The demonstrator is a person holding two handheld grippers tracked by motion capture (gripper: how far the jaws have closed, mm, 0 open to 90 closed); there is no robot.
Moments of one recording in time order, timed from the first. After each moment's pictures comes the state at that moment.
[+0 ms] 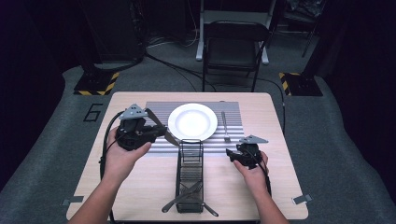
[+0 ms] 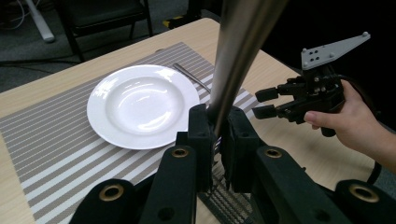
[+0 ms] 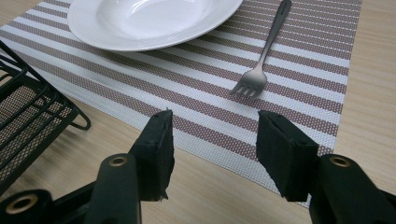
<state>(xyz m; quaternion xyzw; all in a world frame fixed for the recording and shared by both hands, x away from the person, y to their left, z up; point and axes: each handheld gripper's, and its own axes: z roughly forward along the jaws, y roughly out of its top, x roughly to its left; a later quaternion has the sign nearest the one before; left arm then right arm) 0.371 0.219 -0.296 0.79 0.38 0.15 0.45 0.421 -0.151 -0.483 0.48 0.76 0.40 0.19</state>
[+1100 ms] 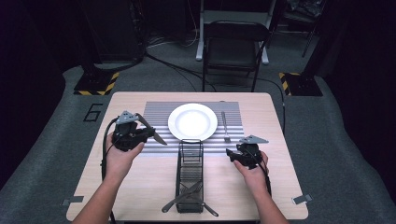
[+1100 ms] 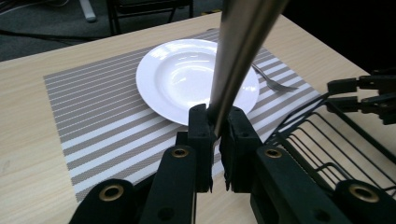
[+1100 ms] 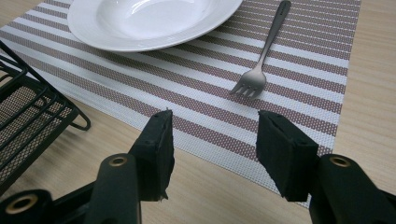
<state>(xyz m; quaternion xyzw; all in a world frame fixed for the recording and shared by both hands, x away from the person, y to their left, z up) 0.403 0.251 -0.361 0.76 0.45 0.18 0.43 0.421 -0.151 -0.482 0.48 0.76 0.40 0.19</state>
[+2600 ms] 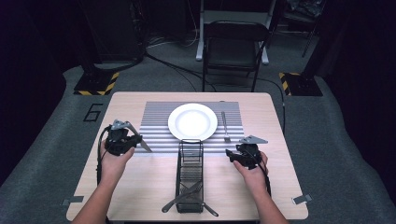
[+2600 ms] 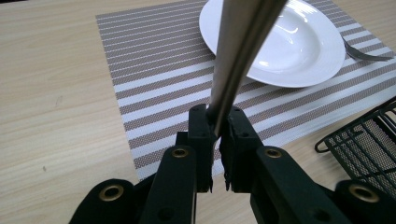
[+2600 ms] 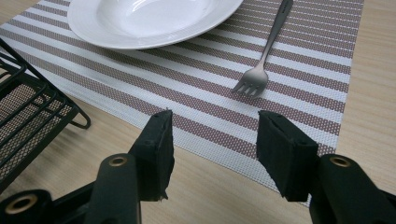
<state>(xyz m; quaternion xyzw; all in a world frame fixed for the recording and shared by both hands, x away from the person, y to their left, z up) 0.420 0.286 -0.414 0.74 0.52 0.19 0.38 0.421 -0.150 -0.484 0.48 0.76 0.40 0.19</state>
